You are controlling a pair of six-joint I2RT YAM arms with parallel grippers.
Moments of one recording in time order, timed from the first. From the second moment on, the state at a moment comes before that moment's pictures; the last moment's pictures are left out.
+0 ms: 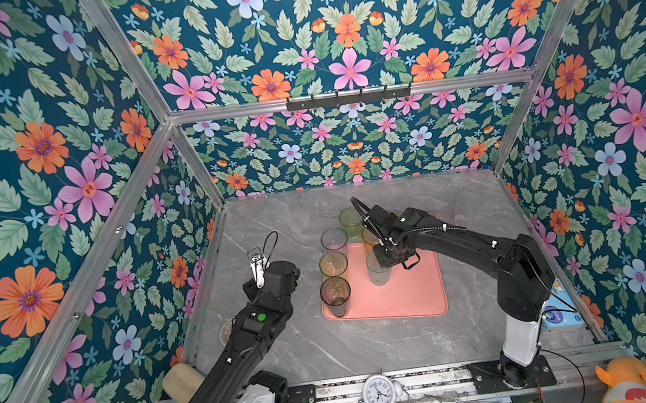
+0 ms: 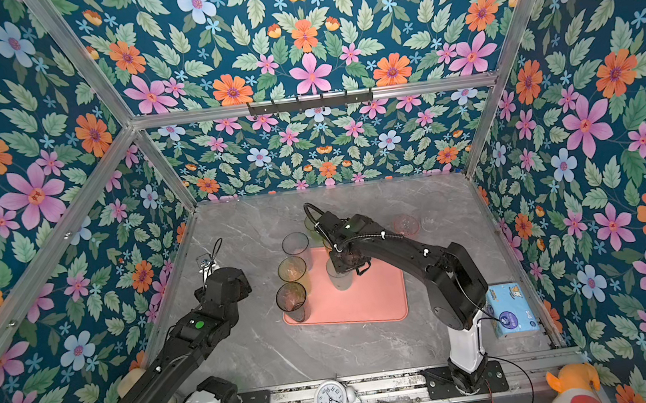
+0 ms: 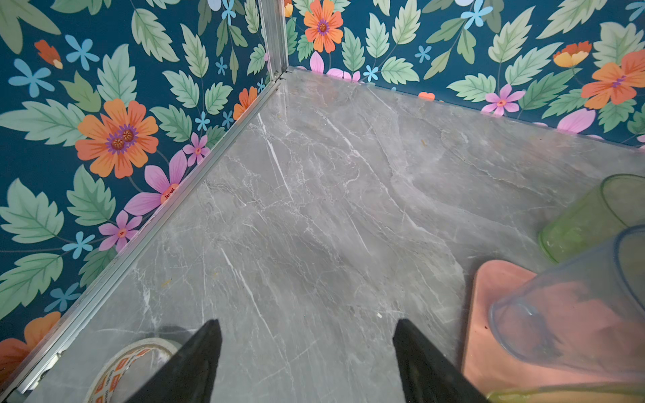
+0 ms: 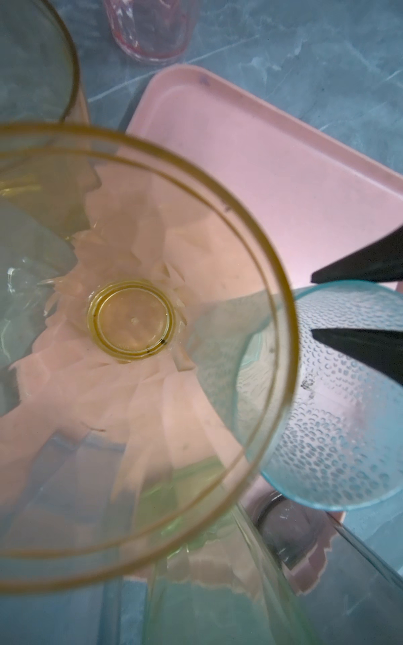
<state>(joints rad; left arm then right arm) -0.47 0.88 0.62 -0.42 -0.69 -0.49 0.74 1.86 1.58 -1.01 0.13 0.45</state>
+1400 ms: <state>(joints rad) -0.47 0.87 0.62 -0.42 -0.69 -0.49 0.61 1.59 1.74 -1.12 0.22 0.37</state>
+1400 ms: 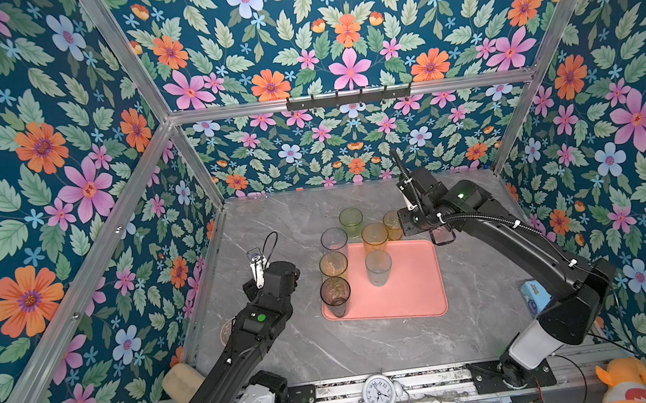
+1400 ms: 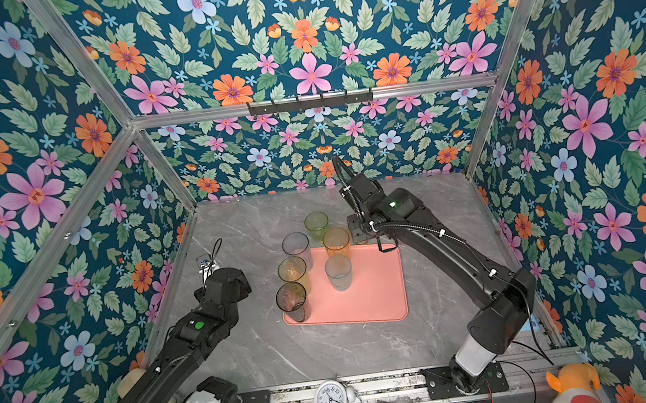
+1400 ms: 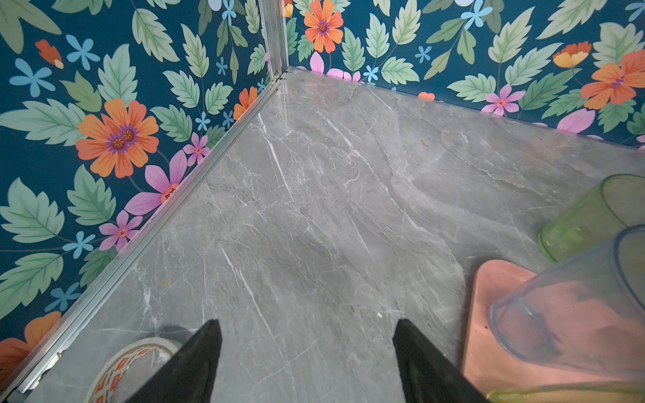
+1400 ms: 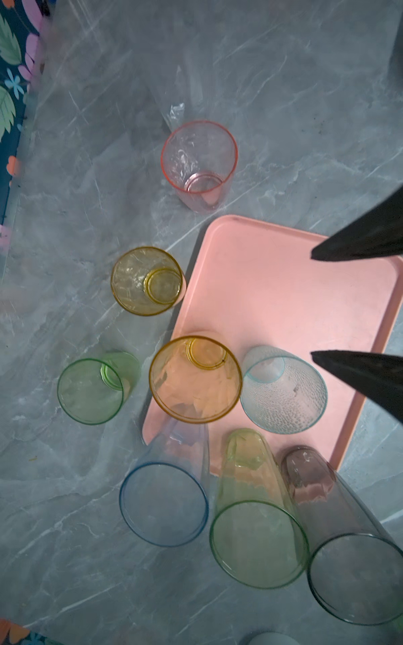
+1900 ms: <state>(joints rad) -0.47 0.88 0.63 -0.43 -0.69 -0.49 0.31 1.52 1.70 -1.05 0.20 0.36</state>
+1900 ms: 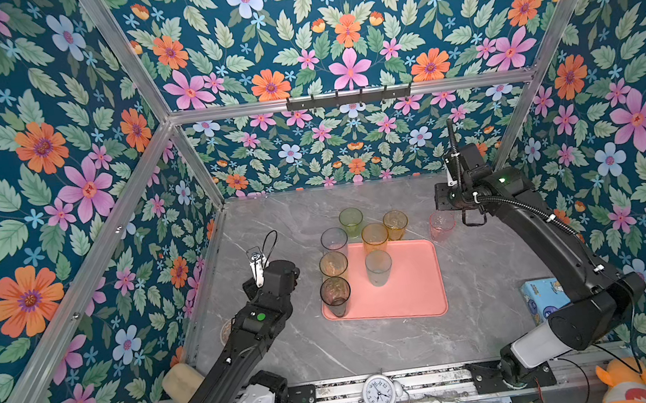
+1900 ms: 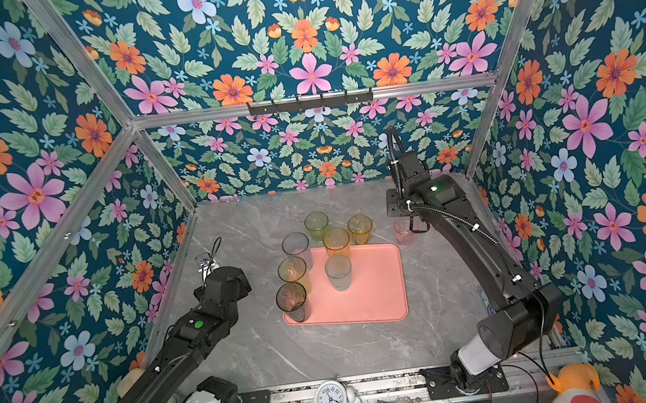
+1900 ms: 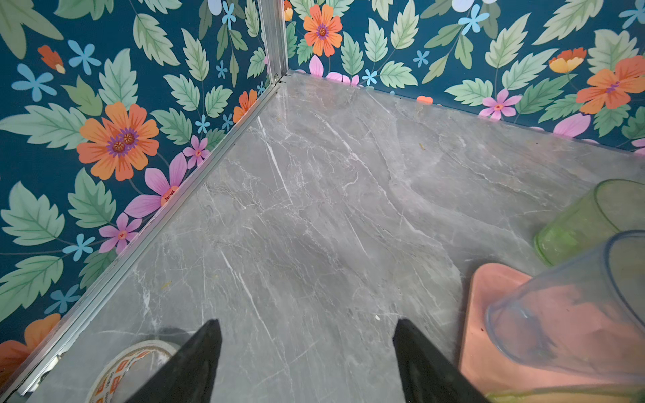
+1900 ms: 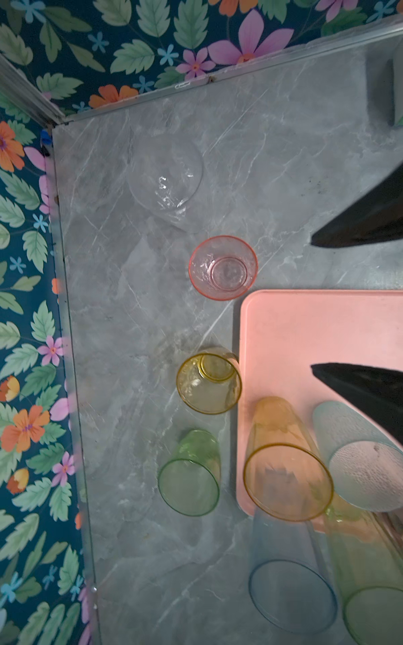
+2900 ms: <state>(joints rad) -0.47 0.87 0.64 -0.45 -0.69 -0.49 -0.15 1.67 1.62 -0.84 0.06 0.38</state>
